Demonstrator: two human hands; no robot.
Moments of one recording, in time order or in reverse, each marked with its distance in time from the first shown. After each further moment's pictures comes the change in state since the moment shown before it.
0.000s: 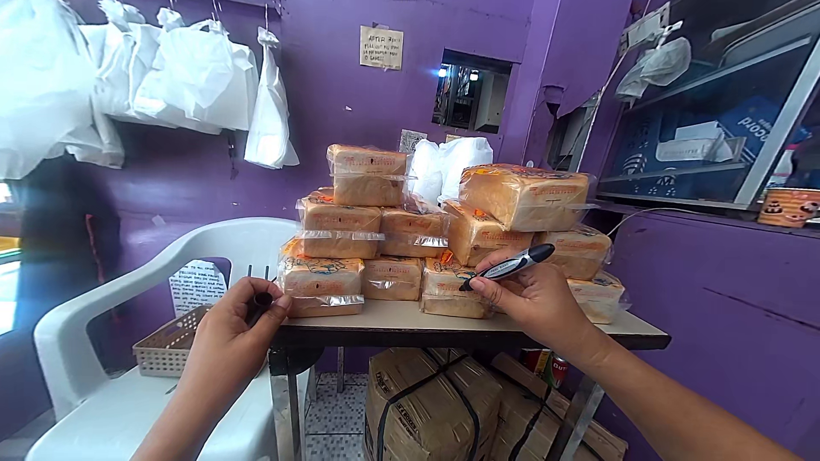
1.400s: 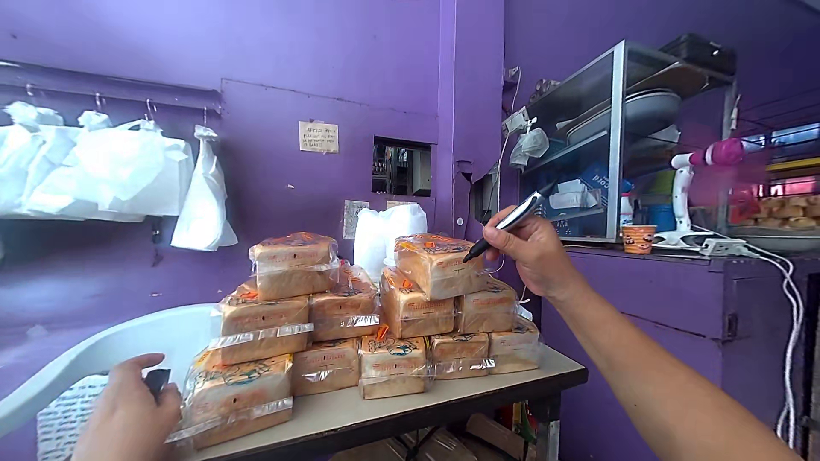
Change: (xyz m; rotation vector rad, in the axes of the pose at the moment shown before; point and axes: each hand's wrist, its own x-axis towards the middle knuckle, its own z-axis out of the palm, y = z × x) left_hand 0.058 0.000 0.007 0.374 0.030 -0.223; right_hand 0.081 0.014 -0.125 0.324 0.233 0.039
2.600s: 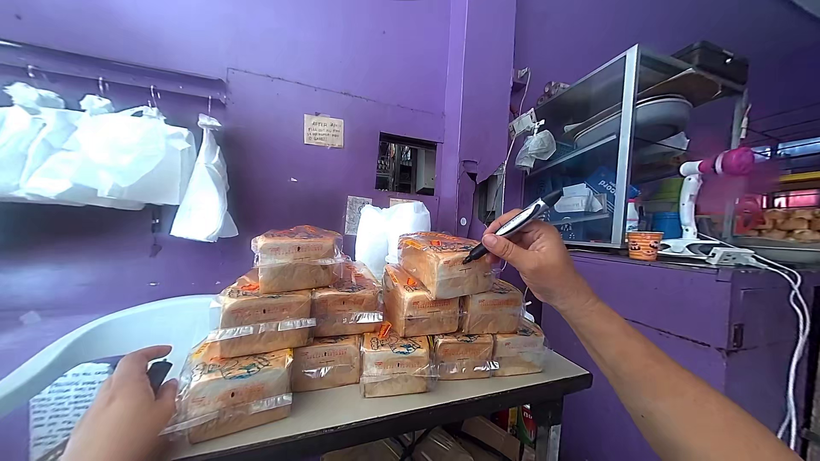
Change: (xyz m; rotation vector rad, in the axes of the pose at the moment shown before) left_hand 0.002 -0.002 0.000 0.007 -0.083 0.019; right_hand -0.004 0.000 0.010 -0.132 -0.030 -0.051
